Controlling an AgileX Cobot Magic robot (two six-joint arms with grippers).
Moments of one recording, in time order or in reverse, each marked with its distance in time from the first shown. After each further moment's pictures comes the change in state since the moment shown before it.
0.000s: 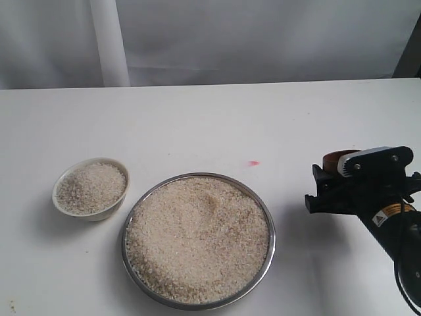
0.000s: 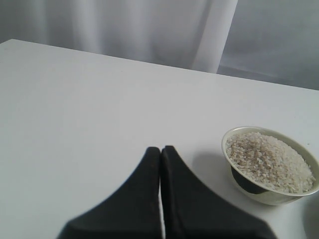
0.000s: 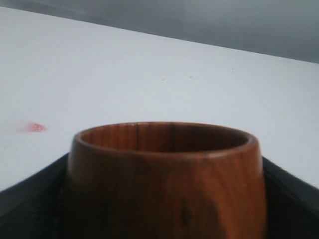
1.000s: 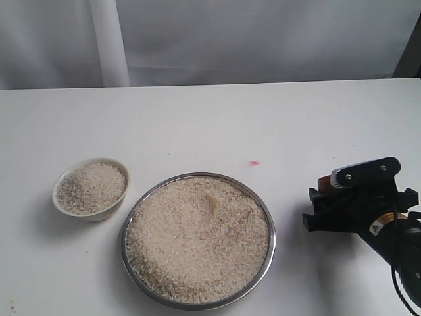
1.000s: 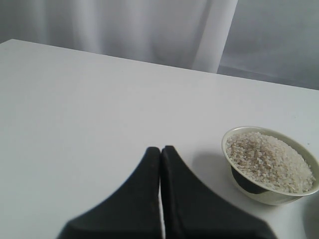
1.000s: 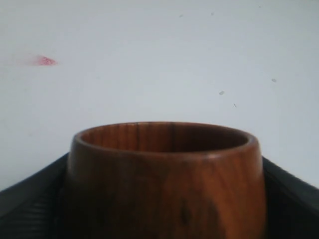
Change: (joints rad) left arm 0.000 0.000 0.000 0.000 0.000 0.000; right arm 0.000 0.000 0.000 -0.017 0.181 0.002
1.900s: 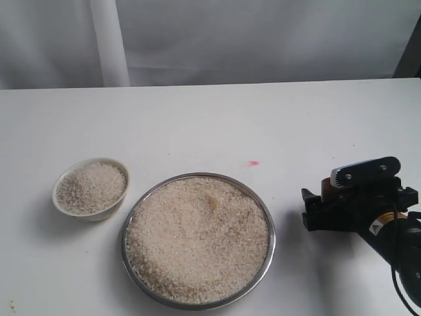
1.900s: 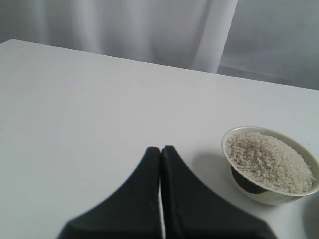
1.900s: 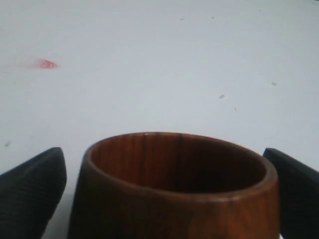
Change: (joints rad) left arm 0.000 0.000 0.000 0.000 0.000 0.000; right arm 0.000 0.000 0.000 -0.004 -0.006 -0.002
